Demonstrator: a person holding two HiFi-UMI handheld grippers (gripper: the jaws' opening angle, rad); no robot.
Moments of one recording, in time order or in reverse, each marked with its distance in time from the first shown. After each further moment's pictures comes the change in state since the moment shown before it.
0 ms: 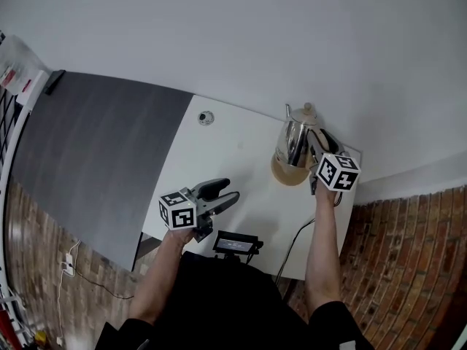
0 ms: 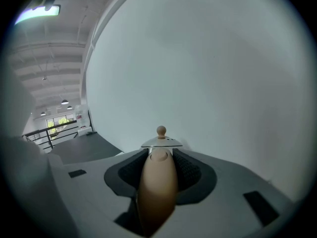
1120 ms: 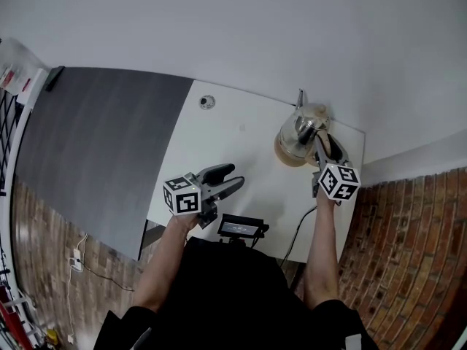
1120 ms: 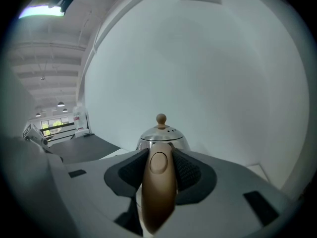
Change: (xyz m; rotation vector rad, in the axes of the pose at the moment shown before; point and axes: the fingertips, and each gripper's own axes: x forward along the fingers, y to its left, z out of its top) left arm -0.001 -0.005 -0.010 -0.007 0.032 -0.018; right arm -0.054 -0.003 -0.056 0.019 -0.070 -0.053
